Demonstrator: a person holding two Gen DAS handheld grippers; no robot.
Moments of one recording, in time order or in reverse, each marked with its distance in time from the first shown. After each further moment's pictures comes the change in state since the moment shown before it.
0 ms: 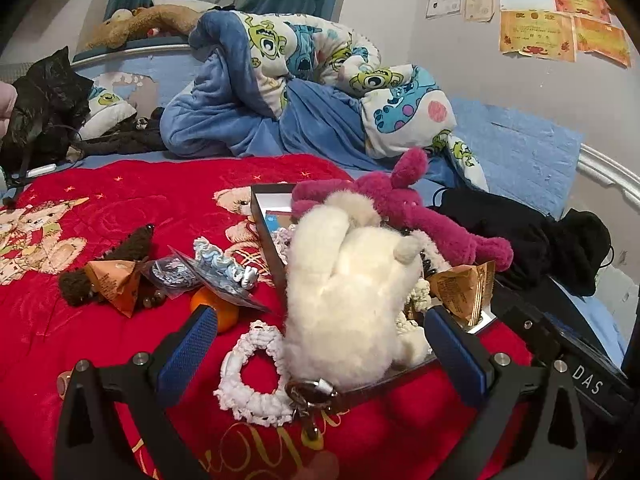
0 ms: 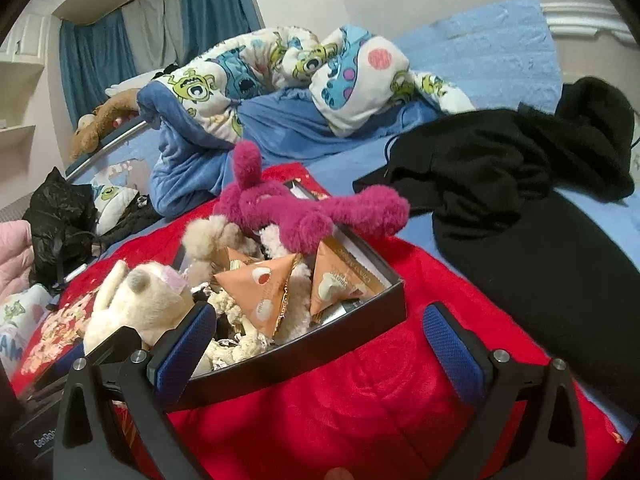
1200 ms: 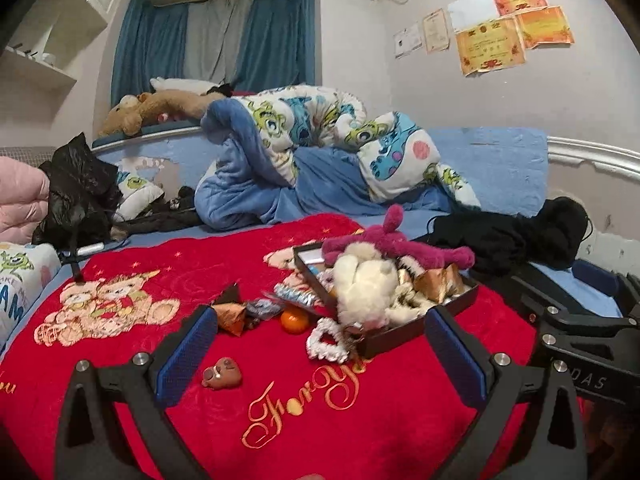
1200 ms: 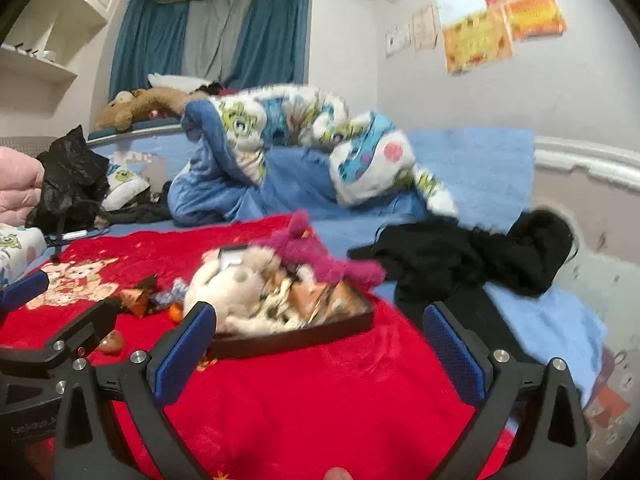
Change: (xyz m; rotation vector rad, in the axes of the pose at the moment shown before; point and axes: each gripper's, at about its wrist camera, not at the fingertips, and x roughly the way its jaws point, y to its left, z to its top) left arm -0.174 0.007 -0.012 0.181 -0.178 0.098; right arm -0.151 0.070 -0.016 -0.263 -0.158 -0.095
